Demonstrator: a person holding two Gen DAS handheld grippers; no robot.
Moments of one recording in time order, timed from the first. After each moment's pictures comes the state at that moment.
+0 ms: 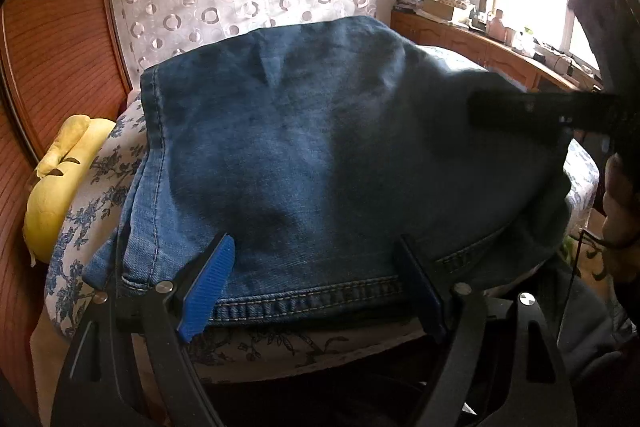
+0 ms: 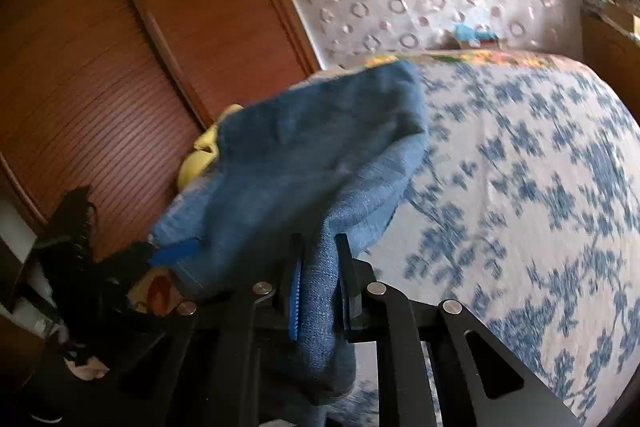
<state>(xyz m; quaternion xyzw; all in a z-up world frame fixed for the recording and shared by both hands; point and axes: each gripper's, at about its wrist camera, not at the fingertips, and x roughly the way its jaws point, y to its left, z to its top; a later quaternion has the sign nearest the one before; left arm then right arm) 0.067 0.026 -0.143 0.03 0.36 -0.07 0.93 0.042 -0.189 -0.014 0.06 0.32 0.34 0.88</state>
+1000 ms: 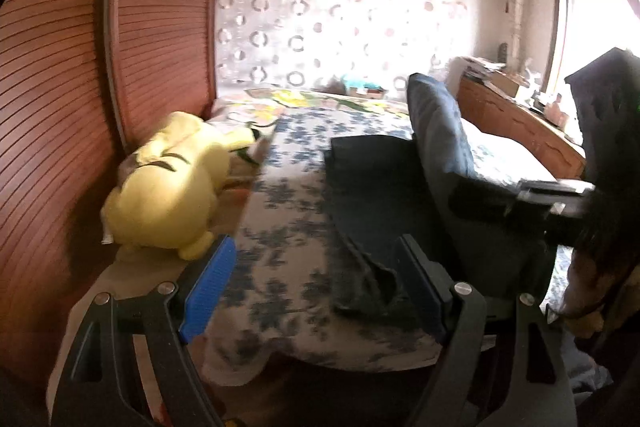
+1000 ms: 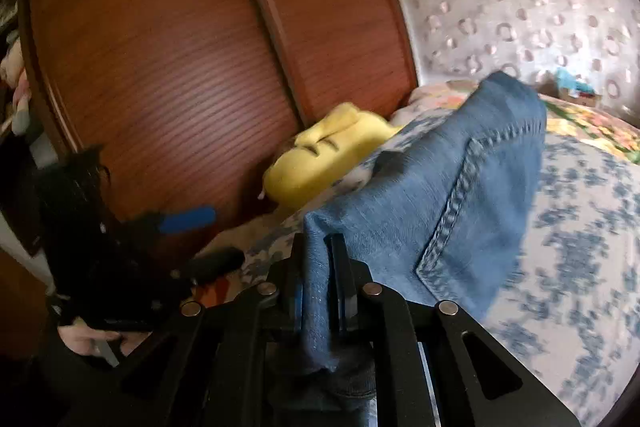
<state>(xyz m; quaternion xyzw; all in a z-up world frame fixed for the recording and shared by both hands) 0.022 0.169 -0.082 -0.06 0.29 0.05 0.95 0.063 -0.041 0.011 -0.02 0.29 0.48 0.83</state>
